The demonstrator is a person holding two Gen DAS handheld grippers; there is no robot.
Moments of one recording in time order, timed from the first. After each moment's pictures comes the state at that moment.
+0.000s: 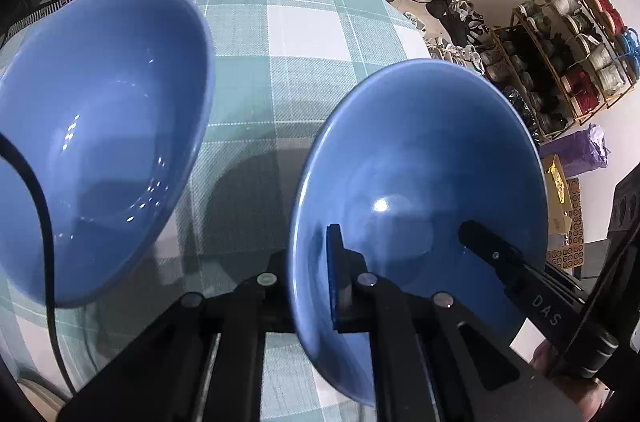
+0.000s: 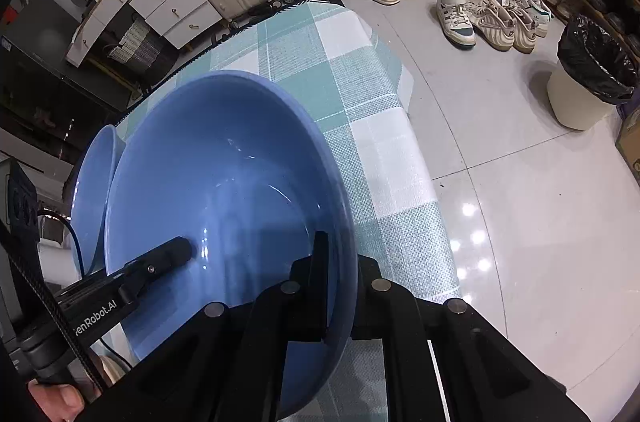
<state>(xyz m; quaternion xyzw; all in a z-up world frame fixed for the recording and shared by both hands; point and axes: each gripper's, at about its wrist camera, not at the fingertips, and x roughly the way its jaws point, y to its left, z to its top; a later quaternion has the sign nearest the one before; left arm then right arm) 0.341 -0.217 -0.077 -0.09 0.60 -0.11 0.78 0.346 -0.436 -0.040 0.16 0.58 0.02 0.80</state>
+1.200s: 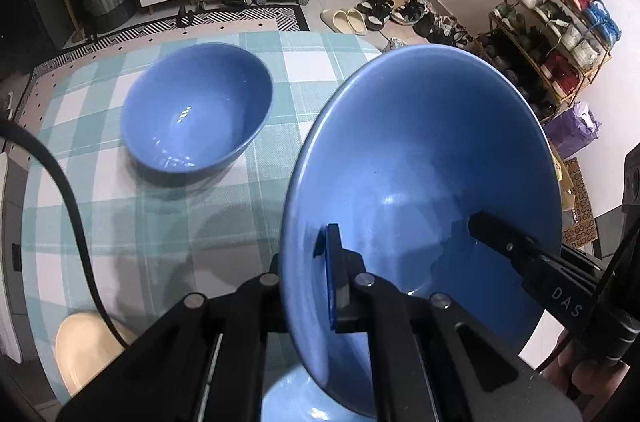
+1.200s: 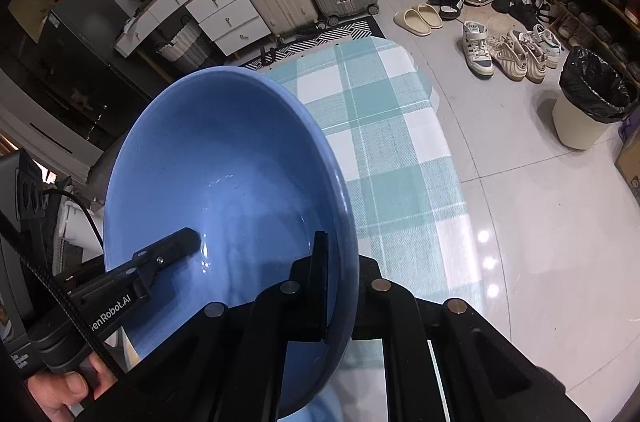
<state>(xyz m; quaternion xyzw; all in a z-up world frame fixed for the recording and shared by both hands) 0.224 -0.183 0.035 -0.04 0.54 -0.11 0.83 0.230 -0.396 0.073 0.15 0.54 0.07 0.83</state>
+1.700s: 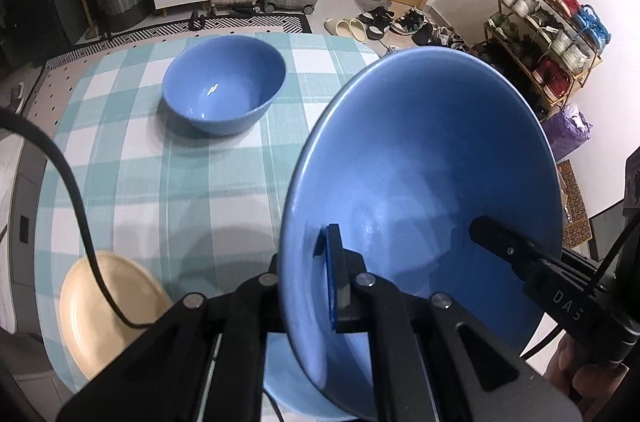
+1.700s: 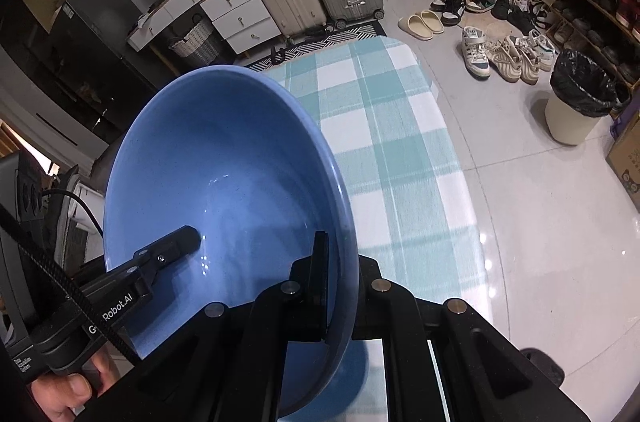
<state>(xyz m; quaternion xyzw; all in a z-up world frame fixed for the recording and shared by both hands) 0.136 -0.164 0.061 -0.05 0.52 -0.10 0.84 0.140 -0.375 0.115 0.14 0.53 0.08 0.83</state>
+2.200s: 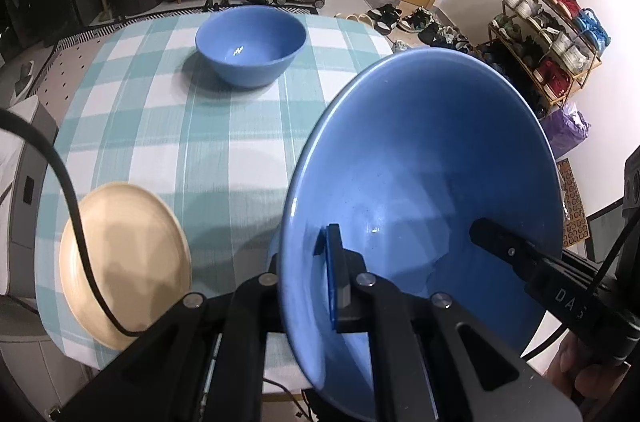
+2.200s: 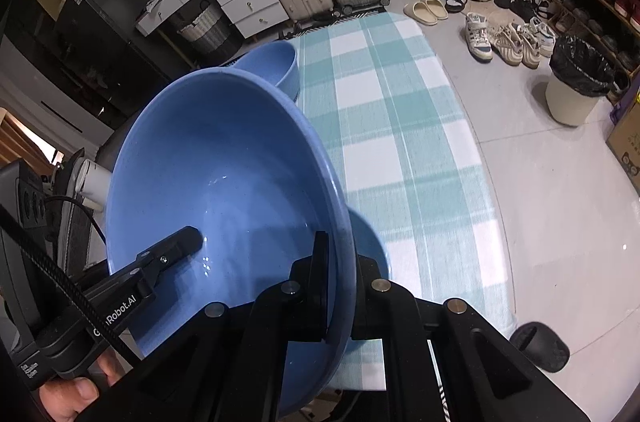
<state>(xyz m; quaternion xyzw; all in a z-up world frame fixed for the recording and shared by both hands) 0.062 -0.147 0.051 -0.07 0.53 -0.09 0.84 0.064 -0.355 0.116 0.13 0.54 0.09 0.82</state>
